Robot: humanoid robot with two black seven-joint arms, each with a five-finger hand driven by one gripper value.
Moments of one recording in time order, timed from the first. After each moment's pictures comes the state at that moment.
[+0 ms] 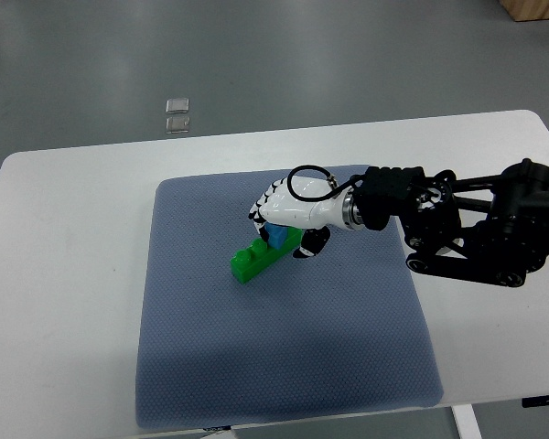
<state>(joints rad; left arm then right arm) 0.04 0.00 -0.09 -0.16 0.07 -0.03 -0.04 1.21 -0.33 -0.09 1.29 -1.70 -0.01 0.00</state>
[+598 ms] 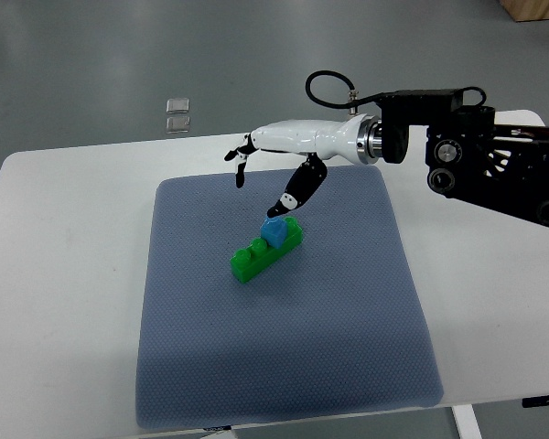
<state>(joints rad) 0.04 0.00 -0.09 -0.16 0.07 -0.03 -0.04 1.20 -0.44 0.29 1.33 -1.18 0.23 0.05</state>
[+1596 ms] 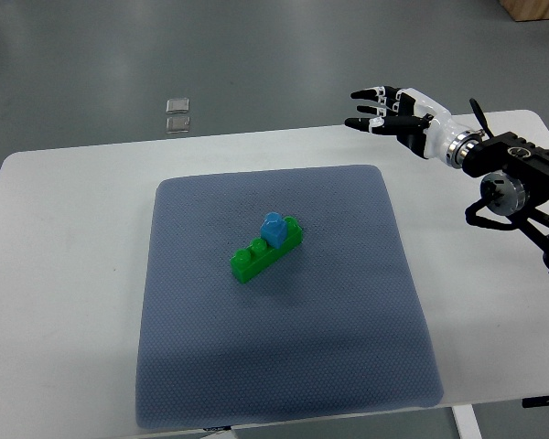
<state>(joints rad) 0.04 0.00 -0.09 -0.16 0.07 -0.03 -0.04 0.81 -0.41 0.62 1.00 -0.40 0.03 0.05</state>
